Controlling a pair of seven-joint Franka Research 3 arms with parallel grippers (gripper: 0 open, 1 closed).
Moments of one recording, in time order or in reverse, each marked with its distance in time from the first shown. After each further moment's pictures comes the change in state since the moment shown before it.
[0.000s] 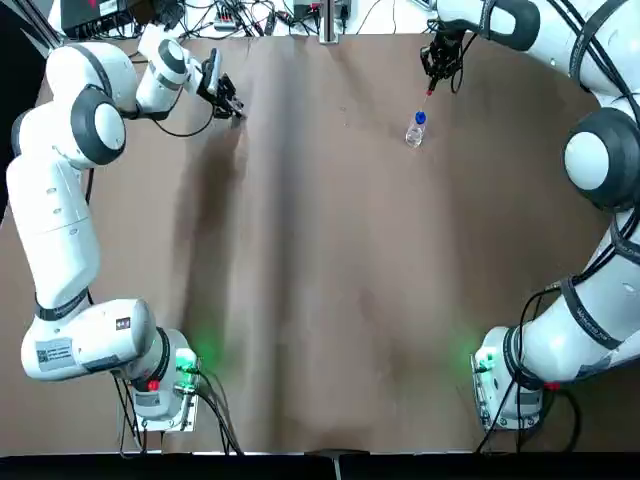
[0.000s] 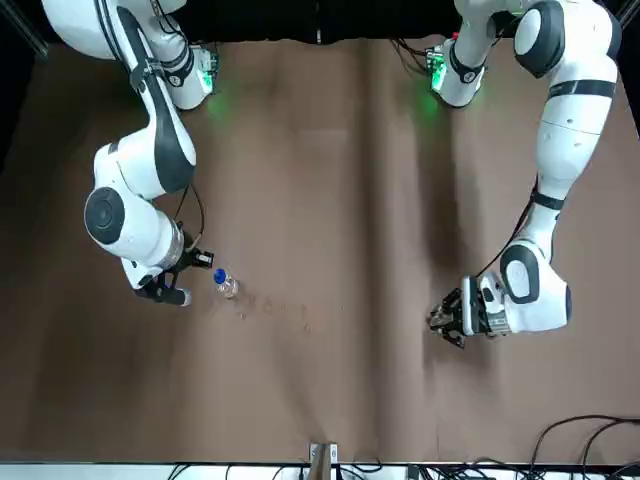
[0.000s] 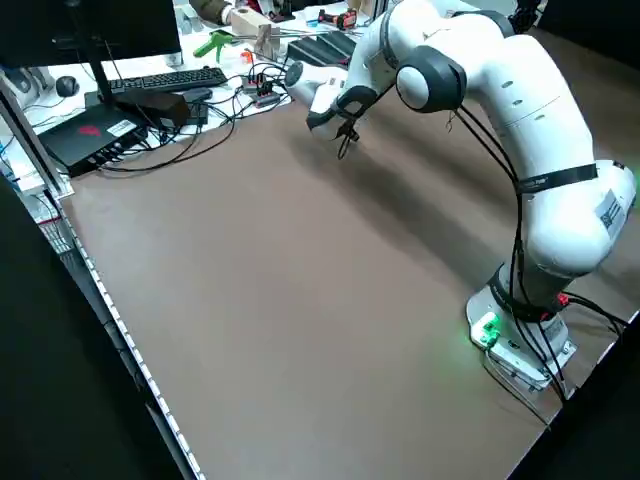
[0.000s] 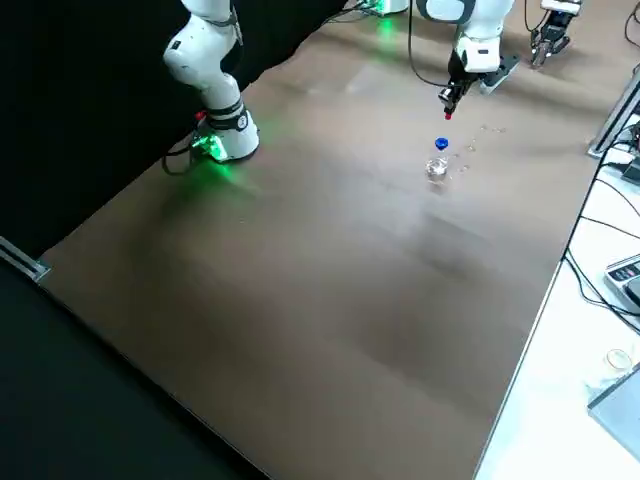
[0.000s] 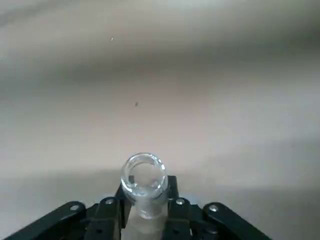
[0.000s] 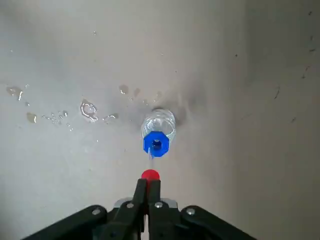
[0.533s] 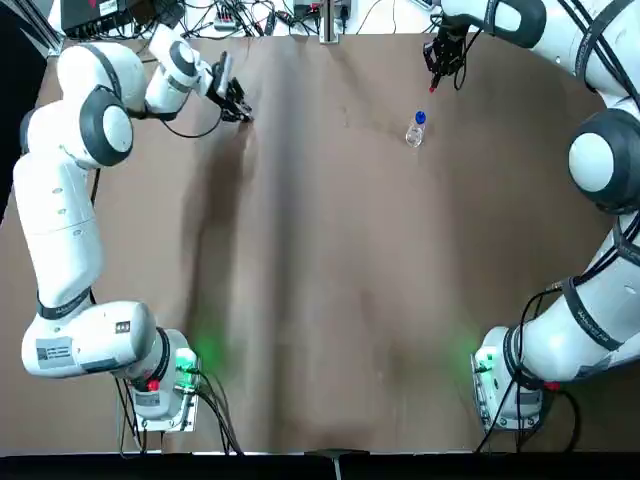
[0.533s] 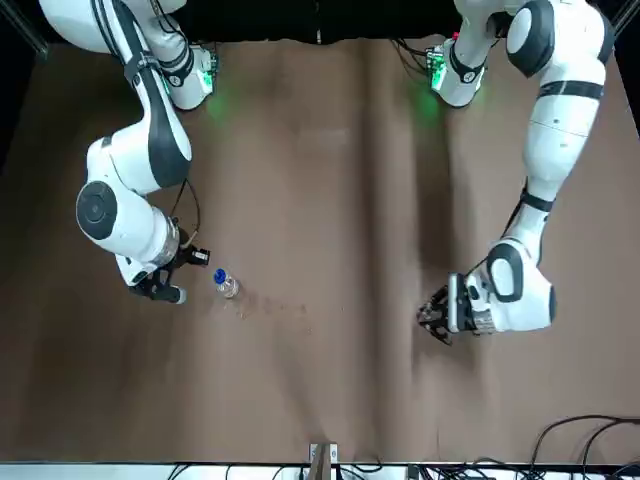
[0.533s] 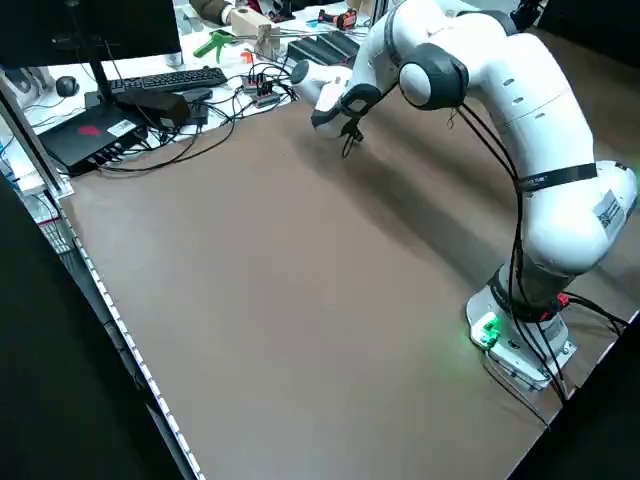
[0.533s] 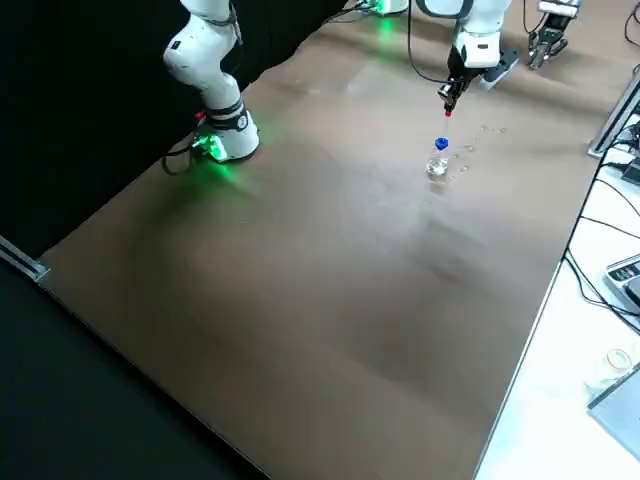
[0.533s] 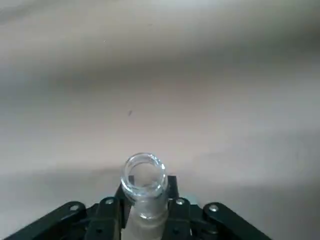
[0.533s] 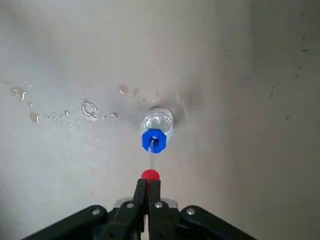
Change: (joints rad) left arm -0.019 0.000 0.016 -0.001 0.000 0.007 0.010; right arm -0.005 -0.019 0.000 0.000 0.003 -0.014 0.001
